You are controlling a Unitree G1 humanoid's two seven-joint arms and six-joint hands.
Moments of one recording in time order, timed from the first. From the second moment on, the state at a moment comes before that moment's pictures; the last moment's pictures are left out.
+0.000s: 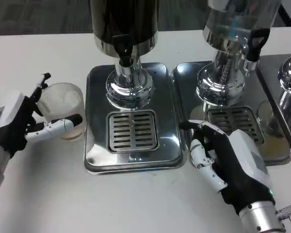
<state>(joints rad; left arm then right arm) -0.59 0.60 -0.27 1.30 0.52 -0.69 0.36 0.20 -0.16 0.28 -0.16 -0.60 -0.02 -0.14</state>
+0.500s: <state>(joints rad) -0.58 0.60 -0.29 1.30 0.53 -0.69 0.44 0.20 -0.16 0.28 -0.17 -0.58 -0.02 -0.14</state>
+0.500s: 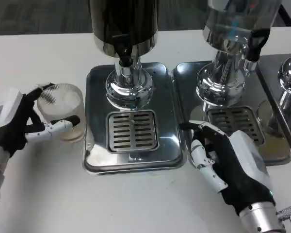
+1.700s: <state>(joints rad) -0.53 0.64 -0.24 1.25 0.52 -0.84 0.58 0.21 -0.16 0.28 -0.18 -0.56 -0.02 -0.13</state>
